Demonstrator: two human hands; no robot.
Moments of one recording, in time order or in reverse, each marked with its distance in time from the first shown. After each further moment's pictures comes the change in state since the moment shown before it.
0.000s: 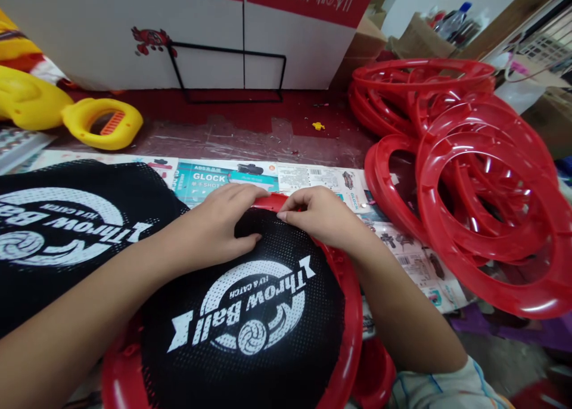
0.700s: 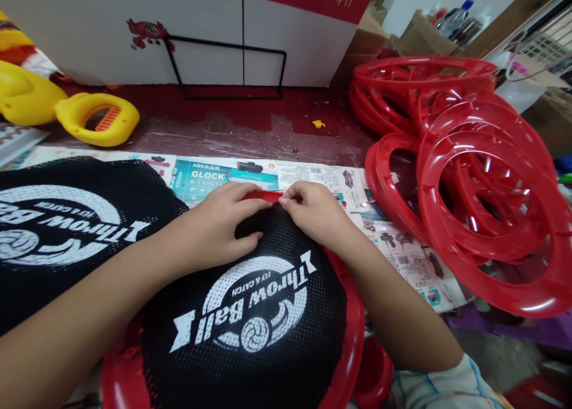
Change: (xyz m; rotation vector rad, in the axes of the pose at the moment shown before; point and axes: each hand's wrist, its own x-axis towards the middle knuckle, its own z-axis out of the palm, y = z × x) left_hand -0.002 -0.001 0.005 0.053 0.045 0.111; right_hand 0.012 0.004 0.013 -0.134 0.170 0.007
